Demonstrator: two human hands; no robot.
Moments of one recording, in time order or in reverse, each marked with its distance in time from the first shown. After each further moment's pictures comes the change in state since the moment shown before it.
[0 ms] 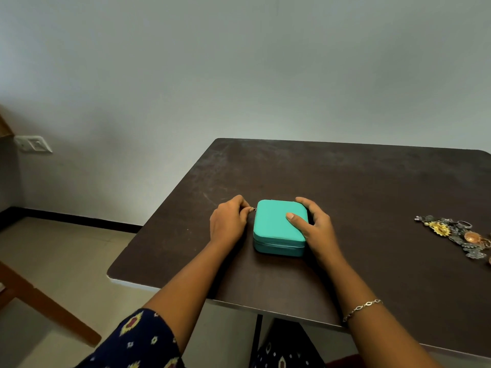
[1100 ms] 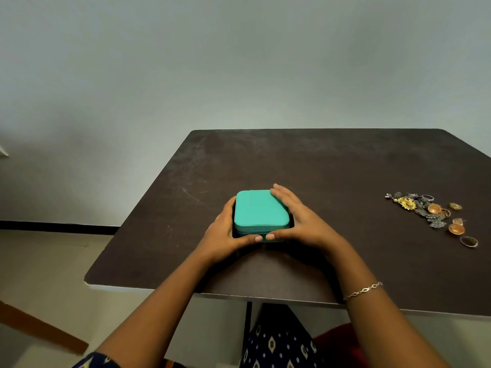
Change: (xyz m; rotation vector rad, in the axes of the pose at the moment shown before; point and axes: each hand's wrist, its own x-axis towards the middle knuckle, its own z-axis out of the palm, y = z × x) left_hand -0.040 -0.005 -0.008 -0.376 -0.494 0.148; right_hand -0.015 -0.023 -0.030 -0.382 -0.476 -0.097
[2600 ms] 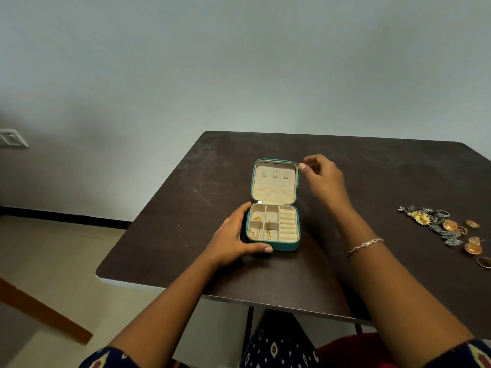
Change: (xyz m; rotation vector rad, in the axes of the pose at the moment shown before) left_hand 0.000 0.006 -0.002 0.016 -0.021 -0.060; right_hand 0.061 -0.016 -0.046 -0.056 0.610 0.118
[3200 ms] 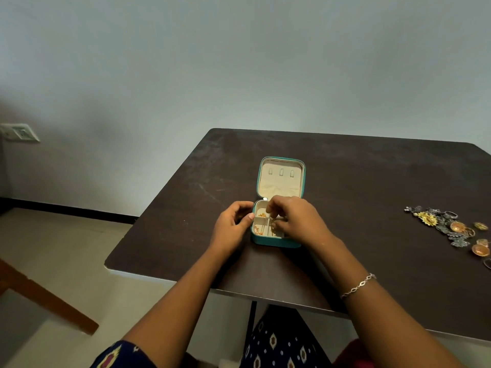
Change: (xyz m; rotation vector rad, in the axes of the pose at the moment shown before) left_hand 0.005 -0.002 0.005 -0.317 0.312 -0.045; right_hand -0.063 -0.014 0.030 -0.432 -0.479 -0.245
